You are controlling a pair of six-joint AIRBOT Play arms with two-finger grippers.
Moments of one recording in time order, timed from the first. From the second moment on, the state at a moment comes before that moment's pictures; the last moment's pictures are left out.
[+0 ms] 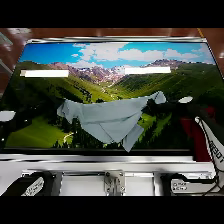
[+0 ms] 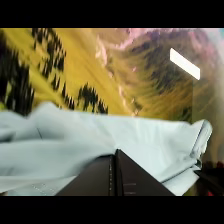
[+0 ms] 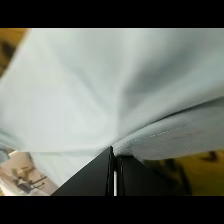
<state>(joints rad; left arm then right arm) 0.10 -0.96 0.67 0.43 -0.65 -1.14 -0.10 -1.50 0.95 -0.58 0.98 1.28</state>
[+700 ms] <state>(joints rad) 0.48 -0.83 1.94 0.43 -0.90 -1.14 -0.34 -0.85 1.69 -0.70 1.14 1.26</state>
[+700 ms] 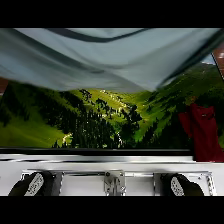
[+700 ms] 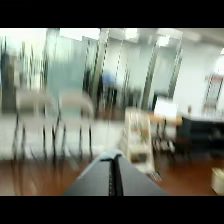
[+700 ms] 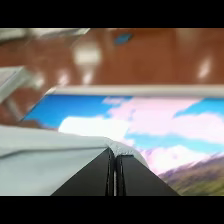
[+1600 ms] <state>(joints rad) 0.52 -0.80 1.49 0.97 -1.15 -1.26 -0.36 -0.80 1.37 -1.07 1.68 1.56</state>
